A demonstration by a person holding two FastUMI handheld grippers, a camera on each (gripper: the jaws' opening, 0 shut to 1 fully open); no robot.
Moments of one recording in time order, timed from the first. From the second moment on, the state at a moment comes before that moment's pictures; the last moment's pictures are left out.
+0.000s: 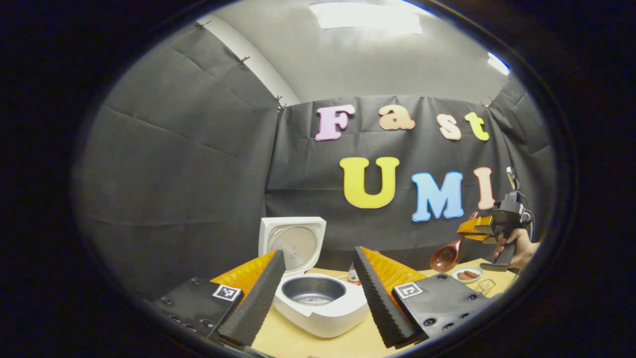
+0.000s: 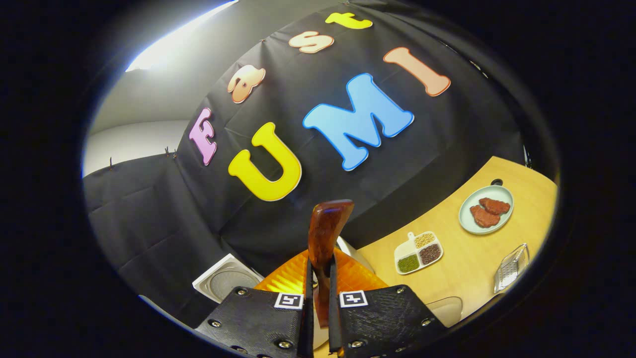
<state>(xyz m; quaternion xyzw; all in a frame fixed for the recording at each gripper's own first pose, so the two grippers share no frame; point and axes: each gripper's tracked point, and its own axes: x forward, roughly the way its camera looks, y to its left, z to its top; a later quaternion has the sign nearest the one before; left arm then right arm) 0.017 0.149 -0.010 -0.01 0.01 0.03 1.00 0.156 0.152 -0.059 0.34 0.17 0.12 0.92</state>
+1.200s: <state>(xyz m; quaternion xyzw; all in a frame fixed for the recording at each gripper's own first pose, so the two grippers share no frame) 0.042 0.057 0.006 0.02 0.01 -0.02 1.00 0.109 -0.089 -0.188 0.21 0.20 -0.10 0.95</state>
